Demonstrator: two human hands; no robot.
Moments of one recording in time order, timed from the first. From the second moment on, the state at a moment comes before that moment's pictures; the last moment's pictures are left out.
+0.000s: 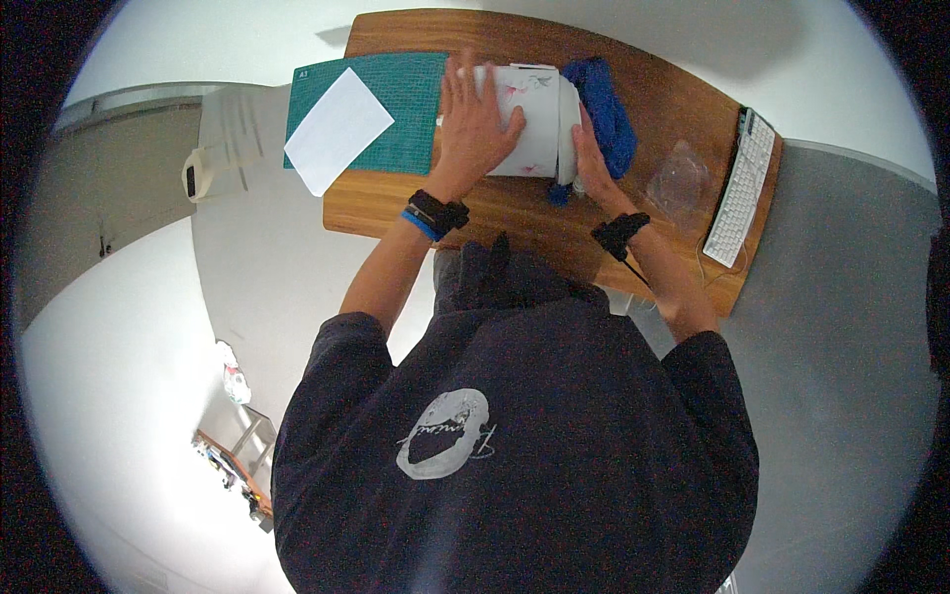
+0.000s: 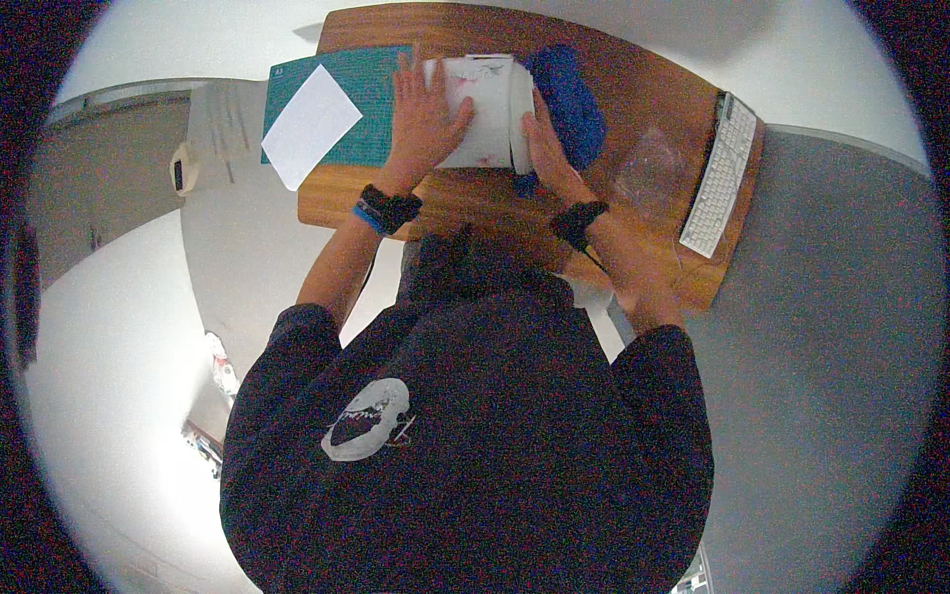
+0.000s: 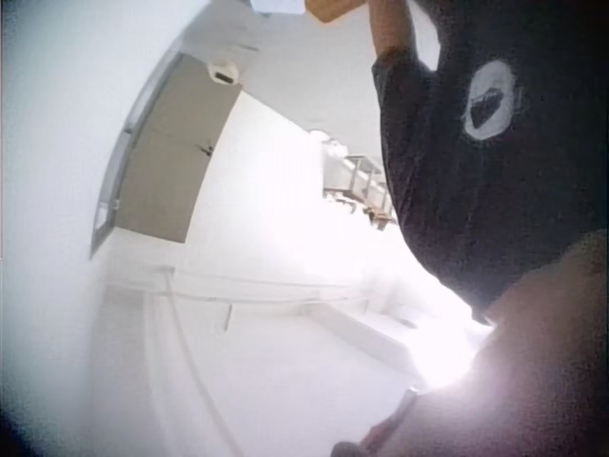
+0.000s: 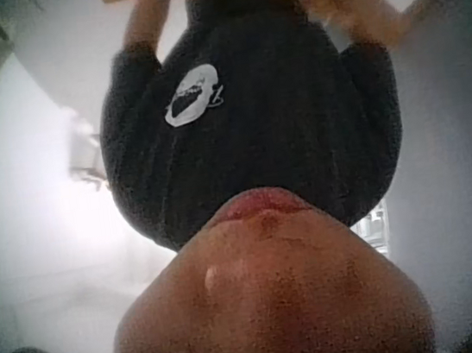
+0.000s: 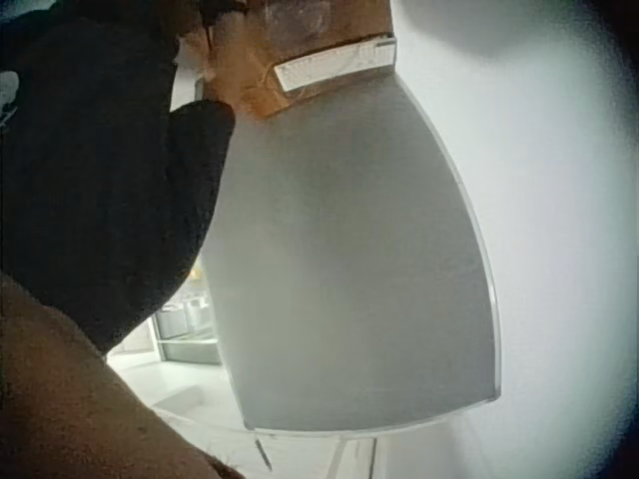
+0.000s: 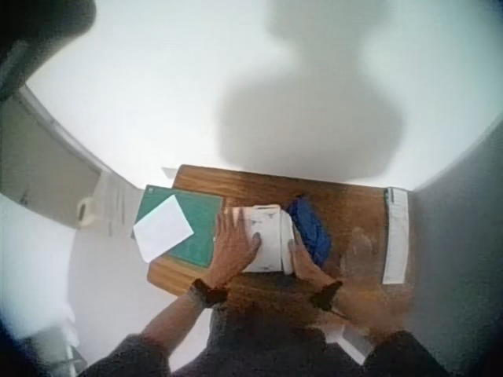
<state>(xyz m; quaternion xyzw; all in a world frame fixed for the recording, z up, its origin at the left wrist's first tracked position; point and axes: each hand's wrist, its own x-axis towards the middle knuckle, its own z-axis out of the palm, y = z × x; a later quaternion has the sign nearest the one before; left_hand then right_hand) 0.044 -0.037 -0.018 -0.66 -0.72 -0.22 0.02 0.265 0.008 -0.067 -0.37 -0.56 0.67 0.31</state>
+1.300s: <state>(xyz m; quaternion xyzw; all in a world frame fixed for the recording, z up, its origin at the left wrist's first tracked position) -0.010 -0.024 -0.021 -0.68 -0.69 -0.26 -0.01 0.249 0.091 -0.074 -0.31 -0.70 0.63 0.15</state>
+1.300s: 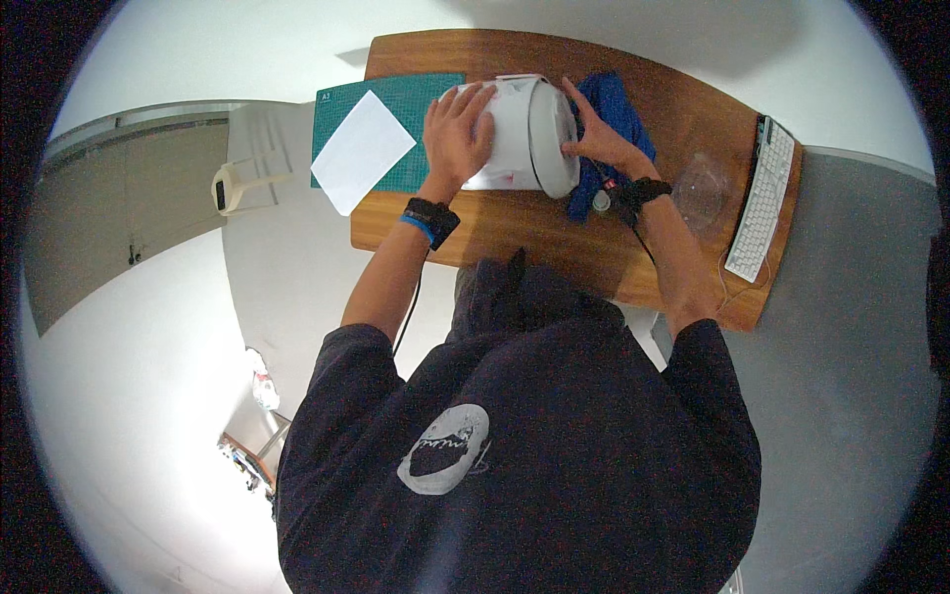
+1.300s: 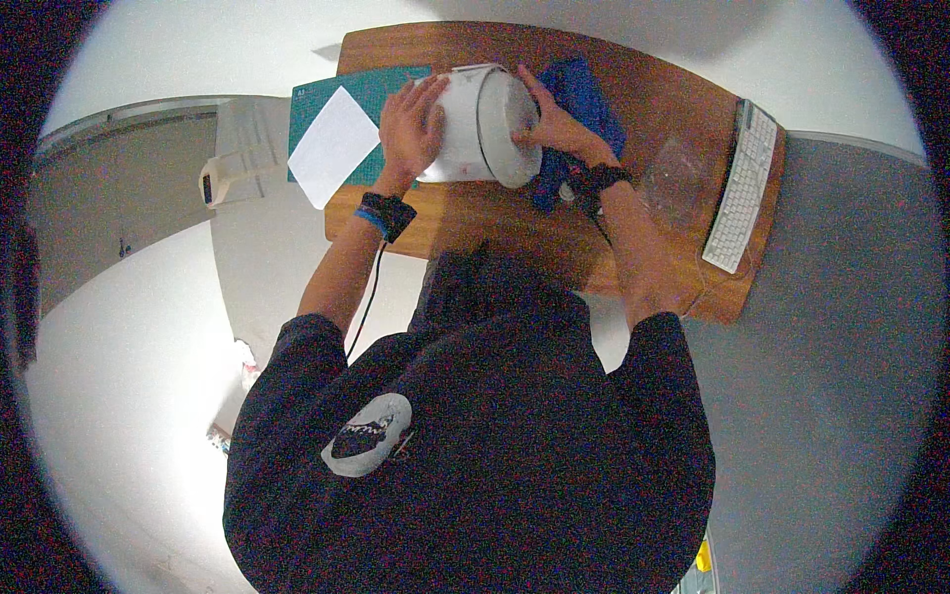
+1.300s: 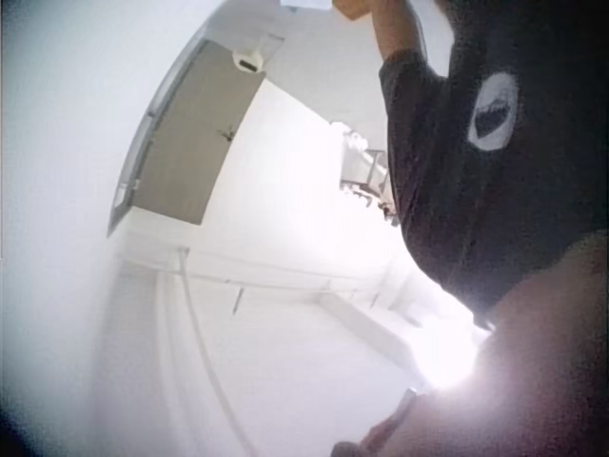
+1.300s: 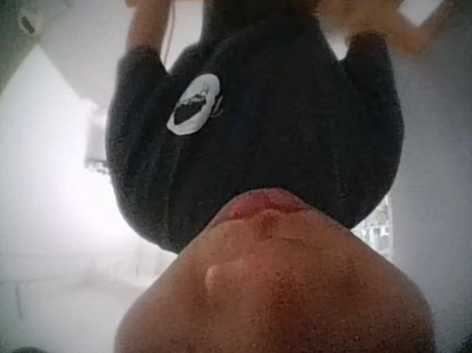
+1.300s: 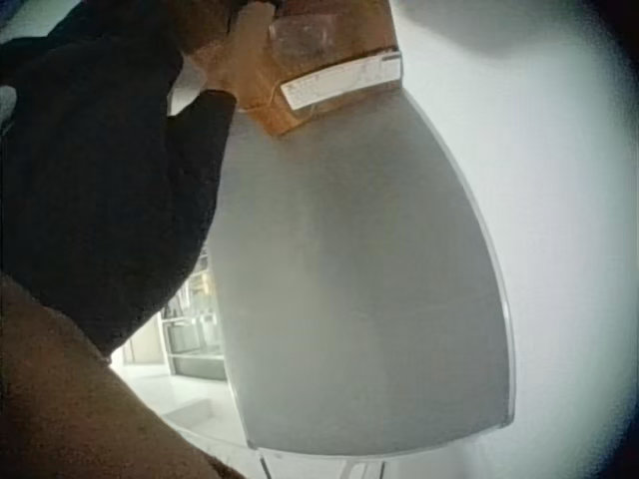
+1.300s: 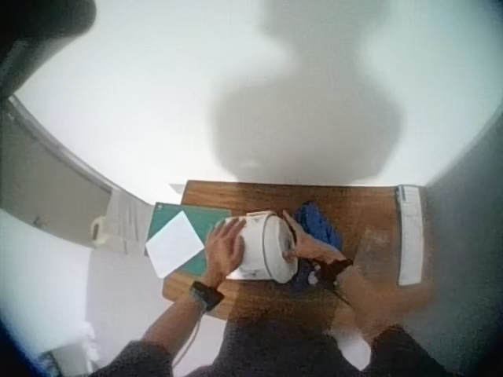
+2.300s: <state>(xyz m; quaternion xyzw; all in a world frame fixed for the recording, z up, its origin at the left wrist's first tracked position) -0.016 -0.033 -0.023 -0.68 -0.68 -0.27 -0.02 0.243 0.103 -0.086 -0.27 -0.69 0.64 0.23</state>
